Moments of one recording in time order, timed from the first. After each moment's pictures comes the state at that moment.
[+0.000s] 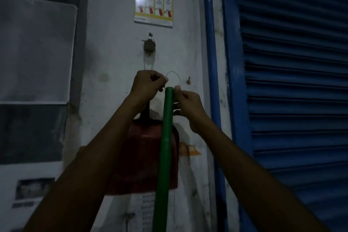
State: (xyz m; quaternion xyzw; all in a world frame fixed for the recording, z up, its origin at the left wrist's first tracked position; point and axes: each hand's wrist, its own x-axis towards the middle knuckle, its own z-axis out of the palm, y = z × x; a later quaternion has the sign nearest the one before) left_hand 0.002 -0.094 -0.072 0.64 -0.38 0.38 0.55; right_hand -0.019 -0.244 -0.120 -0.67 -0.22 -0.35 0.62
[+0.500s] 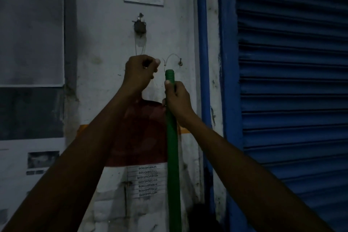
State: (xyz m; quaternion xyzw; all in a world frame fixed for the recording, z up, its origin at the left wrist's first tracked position) left_hand -0.024 -0.111 -0.096 0.65 -0.33 0.47 0.49; right_hand -0.036 -0.240 -0.167 -0.67 -0.22 -0.42 0.57
